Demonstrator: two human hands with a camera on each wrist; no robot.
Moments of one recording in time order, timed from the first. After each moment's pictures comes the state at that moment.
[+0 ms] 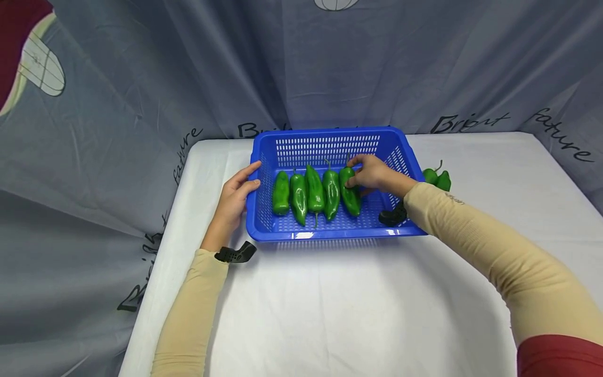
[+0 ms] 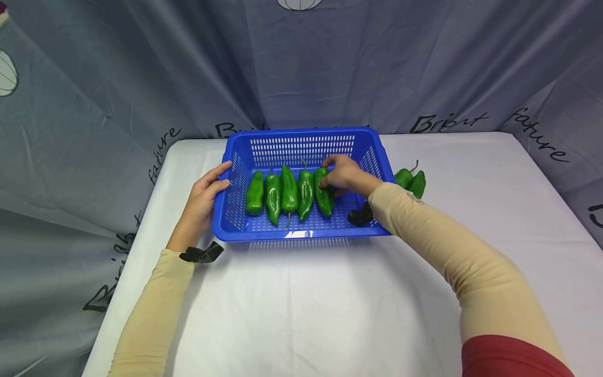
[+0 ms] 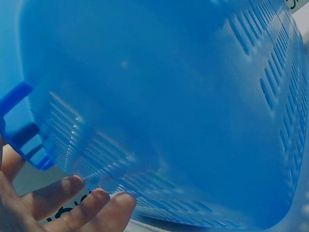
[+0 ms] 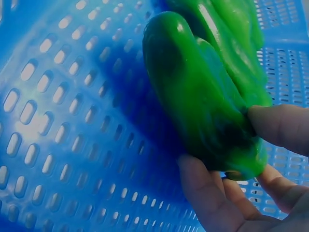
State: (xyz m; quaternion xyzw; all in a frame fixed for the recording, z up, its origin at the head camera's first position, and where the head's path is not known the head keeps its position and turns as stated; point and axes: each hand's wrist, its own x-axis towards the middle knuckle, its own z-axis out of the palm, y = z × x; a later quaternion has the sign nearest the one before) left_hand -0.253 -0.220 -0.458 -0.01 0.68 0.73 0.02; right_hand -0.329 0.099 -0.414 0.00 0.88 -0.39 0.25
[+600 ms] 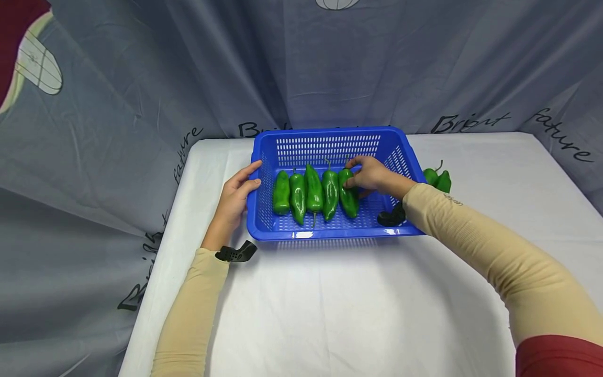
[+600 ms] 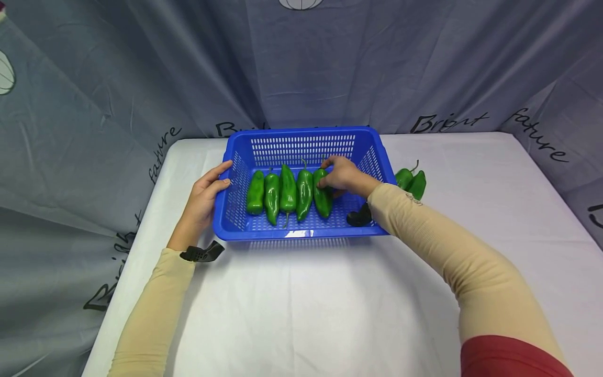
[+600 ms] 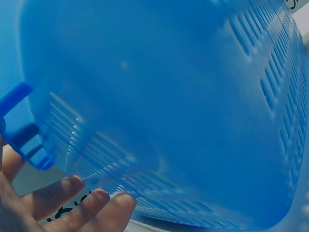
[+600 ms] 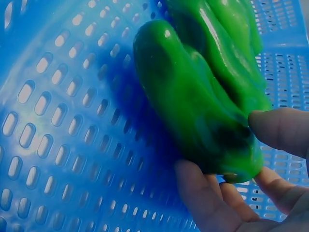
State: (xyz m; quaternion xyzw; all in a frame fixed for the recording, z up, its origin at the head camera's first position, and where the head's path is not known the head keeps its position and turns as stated) left_hand -0.253 -0.219 -0.456 -0.01 0.68 0.74 0.02; right_hand -0.327 0.097 -0.417 0.00 0.88 -0.39 0.25
